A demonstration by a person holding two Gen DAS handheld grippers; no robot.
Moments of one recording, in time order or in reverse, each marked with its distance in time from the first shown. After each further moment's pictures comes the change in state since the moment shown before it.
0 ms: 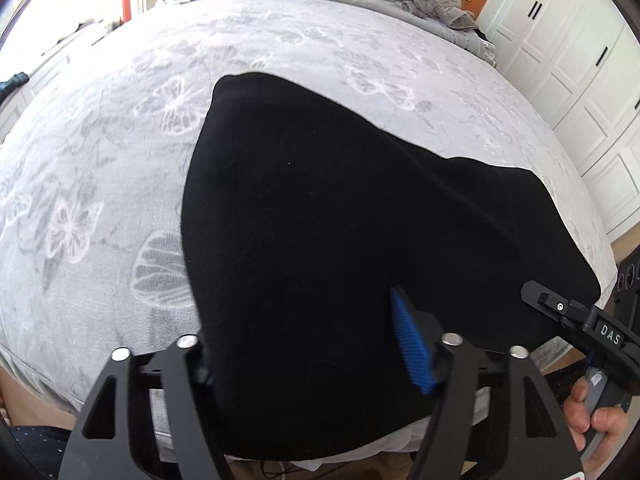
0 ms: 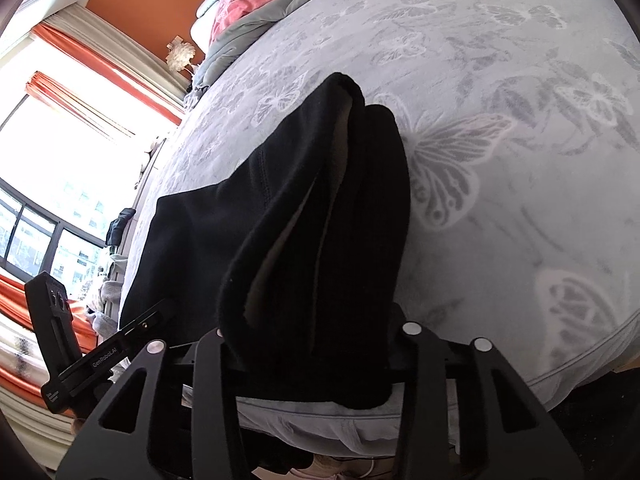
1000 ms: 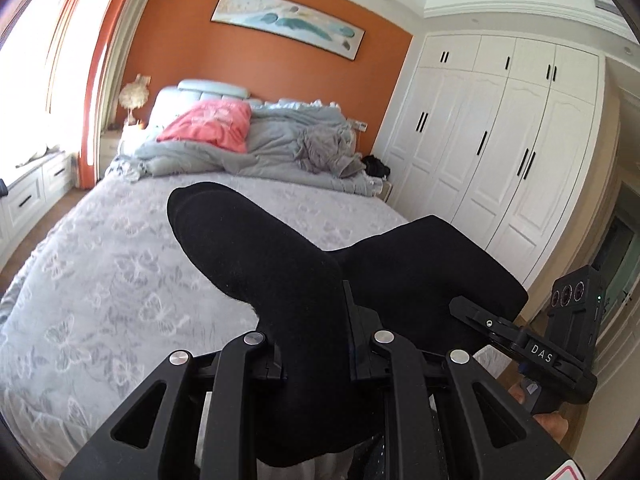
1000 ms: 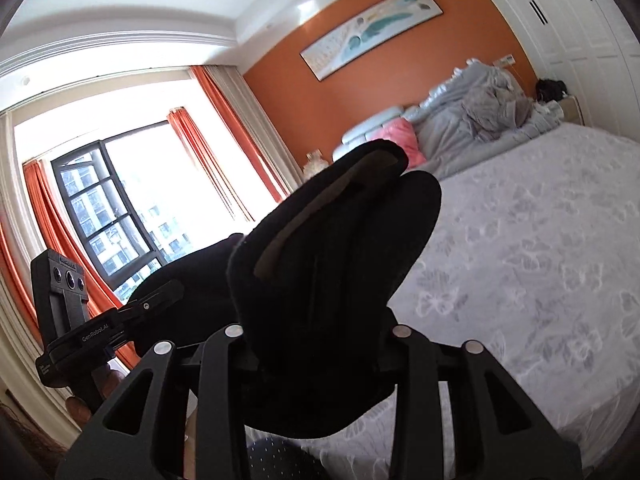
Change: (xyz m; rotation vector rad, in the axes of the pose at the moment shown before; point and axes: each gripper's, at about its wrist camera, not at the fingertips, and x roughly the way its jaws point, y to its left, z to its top) left arm -0.336 -0.060 0.023 0.147 -0.546 -0.265; right arm -0.250 0.180 0.036 -0.341 -0.508 0.322
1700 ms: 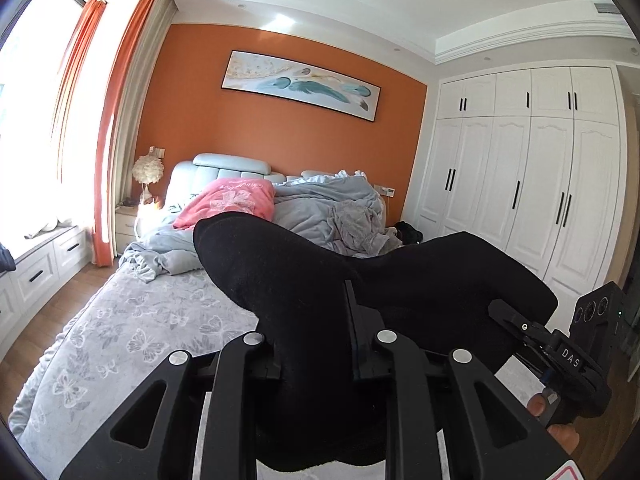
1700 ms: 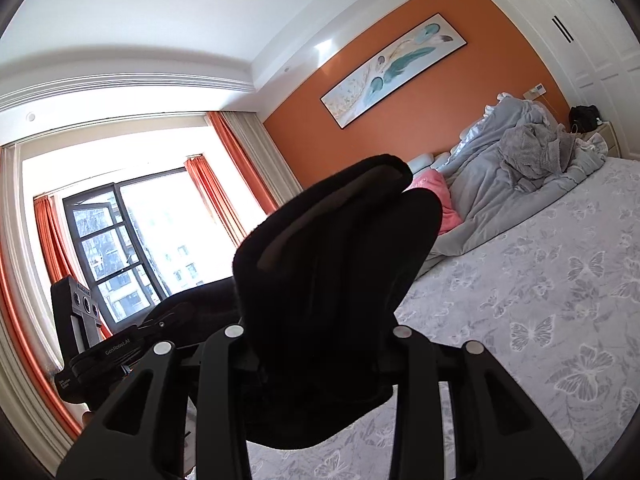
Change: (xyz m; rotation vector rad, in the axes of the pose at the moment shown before) left arm 0.138 0.079 0.164 0.055 -0.203 0.111; right arm 0.200 -0.088 0.133 0.005 -0.161 0.109
